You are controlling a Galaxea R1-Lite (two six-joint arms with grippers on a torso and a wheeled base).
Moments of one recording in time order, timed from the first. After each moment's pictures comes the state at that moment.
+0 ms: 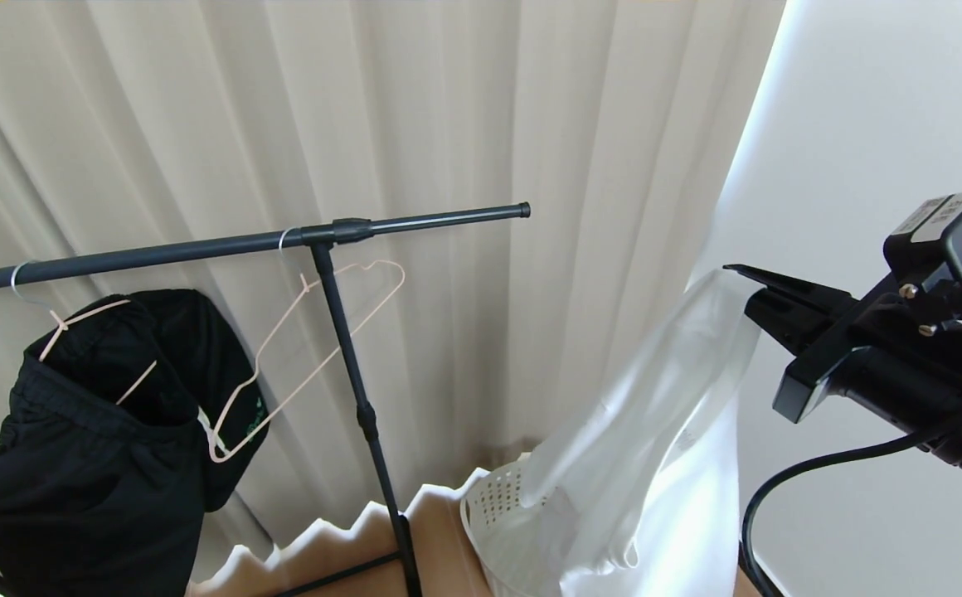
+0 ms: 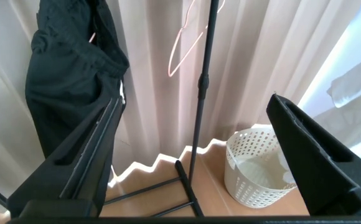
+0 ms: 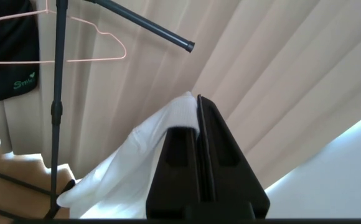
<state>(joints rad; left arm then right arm) -0.01 0.01 0.00 0.00 -0.01 -0.01 0.60 1.35 -0.54 -0.87 -0.09 -0.40</state>
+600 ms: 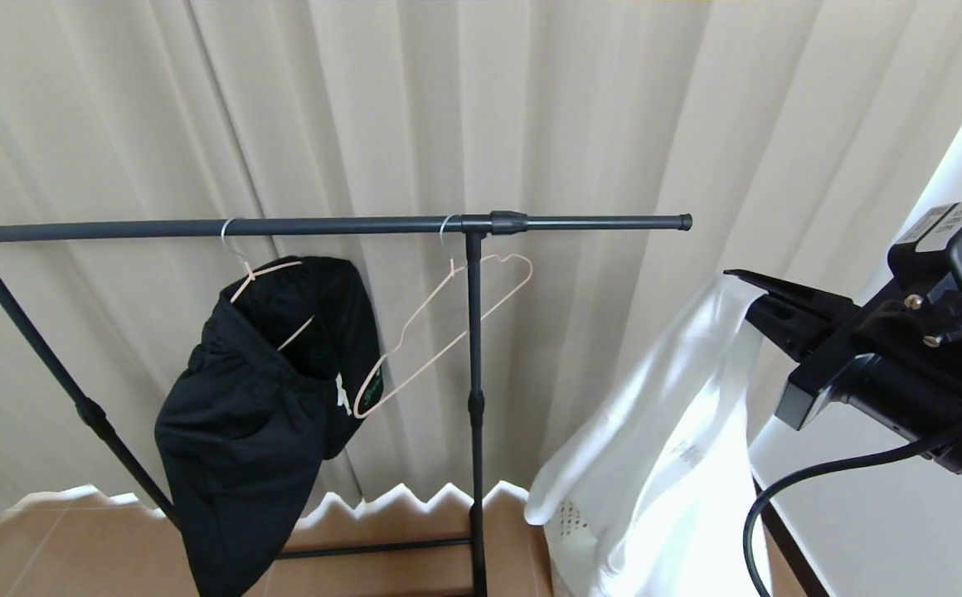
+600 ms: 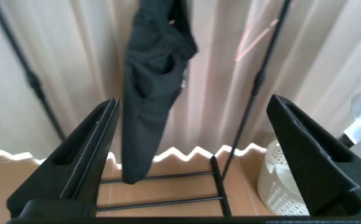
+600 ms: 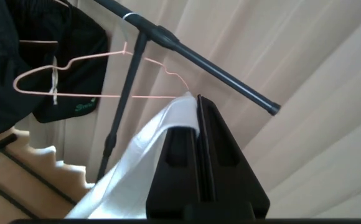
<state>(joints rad) -0.01 0.01 0.00 0.00 0.00 -0.01 0.60 1.35 -0.52 -0.89 -0.09 -0.40</state>
